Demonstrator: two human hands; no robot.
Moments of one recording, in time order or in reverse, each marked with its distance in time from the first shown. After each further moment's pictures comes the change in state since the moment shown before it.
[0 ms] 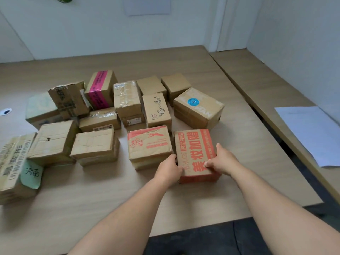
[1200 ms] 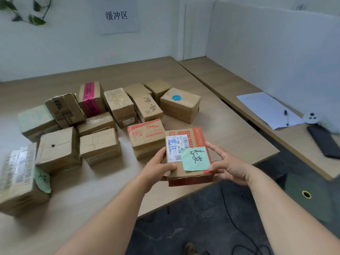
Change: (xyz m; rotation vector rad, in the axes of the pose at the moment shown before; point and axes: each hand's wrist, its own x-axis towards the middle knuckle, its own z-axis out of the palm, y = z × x) left_hand -0.093 -0.070 -0.055 -0.464 -0.372 0.187; right_hand -0.166 0.031 0.033 0.860 -0.260 -0.105
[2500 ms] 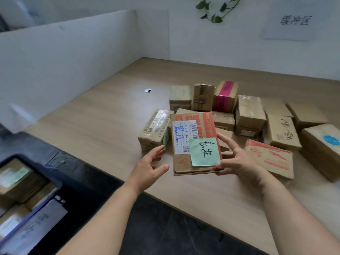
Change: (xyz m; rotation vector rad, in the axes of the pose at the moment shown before) left_hand -0.186 -0.086 -0.164 0.288 0.996 0.119; right_hand 0.108 -0.084 0.235 -0.355 -0.618 -0.270
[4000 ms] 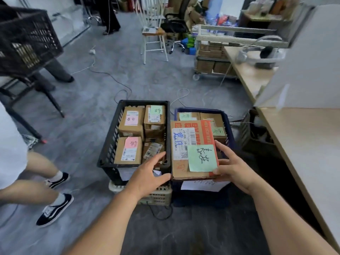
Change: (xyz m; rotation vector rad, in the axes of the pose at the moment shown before) left_hand -0.367 -0.311 -0.363 -0.078 0.823 -0.770; right_hand 0.089 -0.037 0.697 -0.421 -1.054 0.041
